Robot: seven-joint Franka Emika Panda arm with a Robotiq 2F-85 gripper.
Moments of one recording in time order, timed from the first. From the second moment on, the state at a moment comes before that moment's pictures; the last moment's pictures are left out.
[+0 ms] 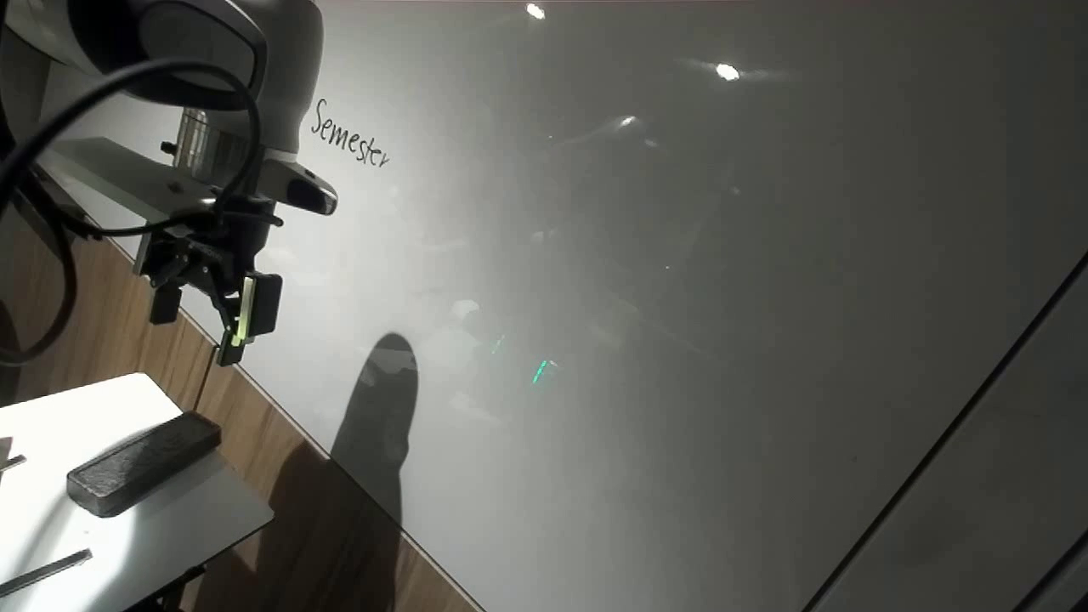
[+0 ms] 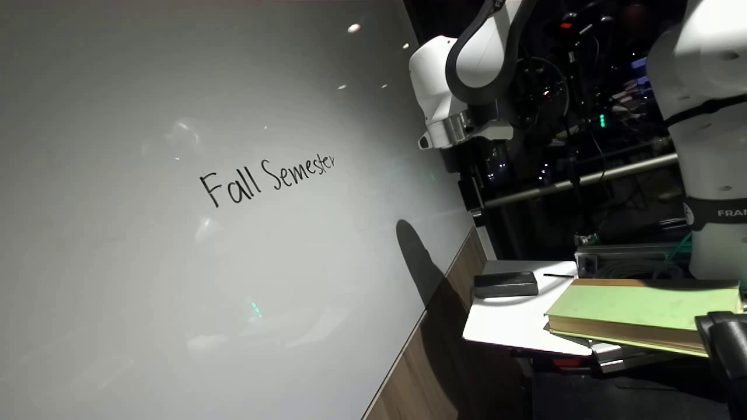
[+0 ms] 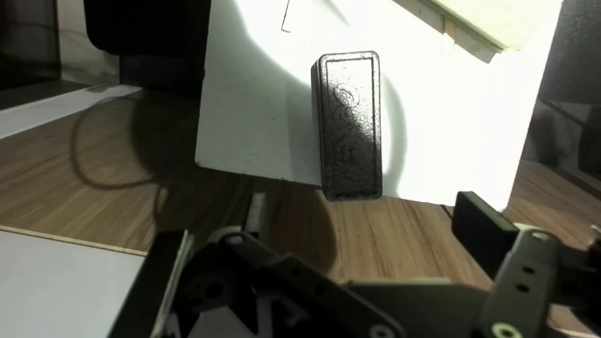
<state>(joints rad) 0.00 -0.45 -0.02 -2.79 -0.10 2.38 -0.10</state>
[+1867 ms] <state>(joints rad) 0.03 -0.04 0.00 -2.74 -0.28 2.84 -0.01</state>
